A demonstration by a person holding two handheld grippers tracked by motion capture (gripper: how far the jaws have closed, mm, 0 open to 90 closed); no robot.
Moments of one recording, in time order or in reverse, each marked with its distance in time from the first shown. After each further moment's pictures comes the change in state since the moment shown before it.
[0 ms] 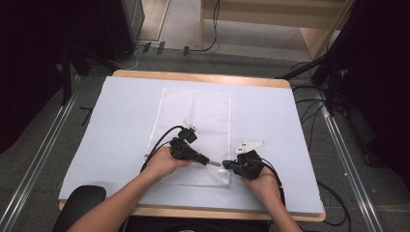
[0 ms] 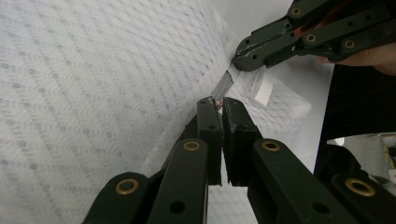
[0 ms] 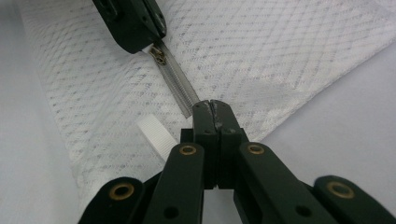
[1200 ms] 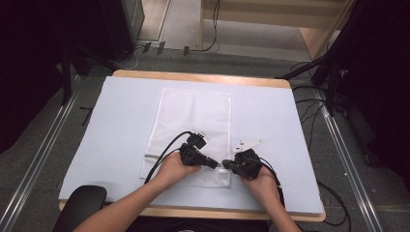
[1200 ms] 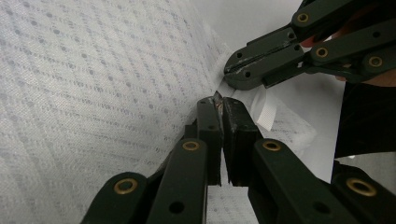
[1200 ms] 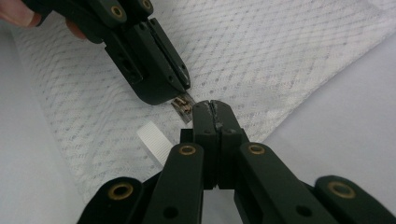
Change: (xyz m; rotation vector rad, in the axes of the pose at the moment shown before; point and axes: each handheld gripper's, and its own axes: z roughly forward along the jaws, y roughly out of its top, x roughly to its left) left arm -0.012 0.003 0.032 -0.050 0.018 0.001; right arm 0.006 0.007 0.001 0.036 -0.048 0.019
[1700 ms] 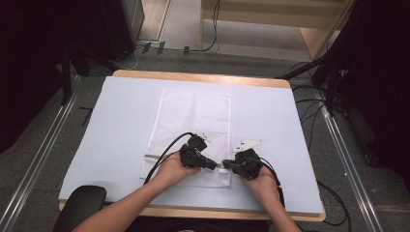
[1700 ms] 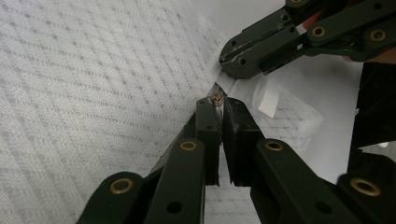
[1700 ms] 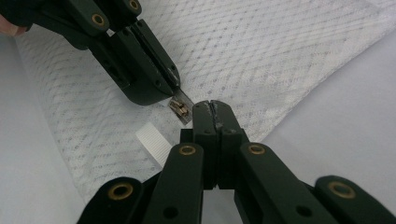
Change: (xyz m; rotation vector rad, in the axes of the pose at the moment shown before) left arm -0.011 -0.003 -0.002 0.014 0.060 0.064; right arm -0.002 0.000 0.000 0.001 0.005 0.013
